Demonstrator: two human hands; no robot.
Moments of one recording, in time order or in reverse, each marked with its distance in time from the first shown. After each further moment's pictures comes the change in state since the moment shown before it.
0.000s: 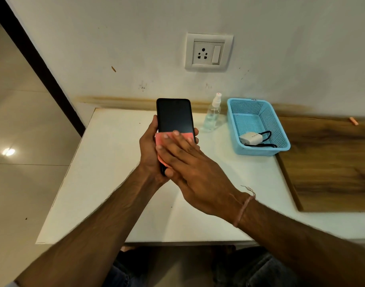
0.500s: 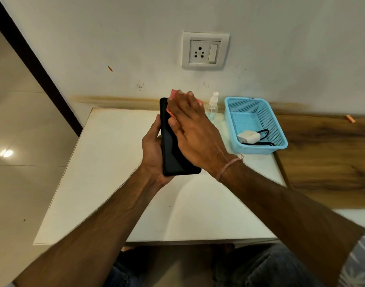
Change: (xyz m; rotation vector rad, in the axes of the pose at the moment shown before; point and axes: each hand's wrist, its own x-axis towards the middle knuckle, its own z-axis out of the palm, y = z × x) left_hand 0.001 -0.008 0.007 -0.044 0.048 0.039; right_hand 0.061 0.031 -0.018 -0.003 0.169 0.253
